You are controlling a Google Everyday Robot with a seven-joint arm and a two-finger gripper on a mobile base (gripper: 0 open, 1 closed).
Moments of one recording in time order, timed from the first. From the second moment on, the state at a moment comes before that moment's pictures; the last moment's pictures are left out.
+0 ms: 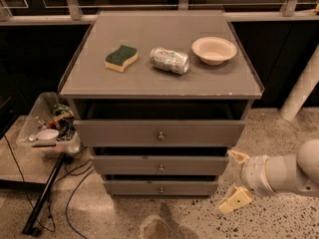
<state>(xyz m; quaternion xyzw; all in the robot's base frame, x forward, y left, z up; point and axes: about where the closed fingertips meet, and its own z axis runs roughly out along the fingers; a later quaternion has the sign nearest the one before) 0.423 -0.199 0.652 -0.49 0.79 0.17 0.31</state>
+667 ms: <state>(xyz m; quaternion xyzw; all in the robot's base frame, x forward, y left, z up) 0.431 -0.164 0.574 -0.51 0.75 0.28 0.32</state>
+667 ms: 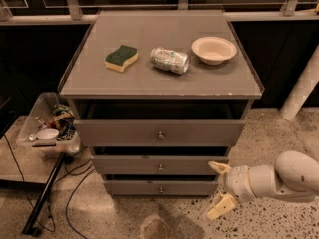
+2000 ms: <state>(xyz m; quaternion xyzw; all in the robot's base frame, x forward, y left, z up) 0.463 -0.147 0.545 -0.47 0.75 0.25 0.40</state>
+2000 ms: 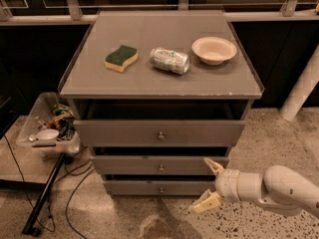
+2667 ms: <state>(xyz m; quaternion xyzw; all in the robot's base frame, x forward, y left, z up) 0.491 -0.143 0.516 -0.45 0.73 0.23 0.45</state>
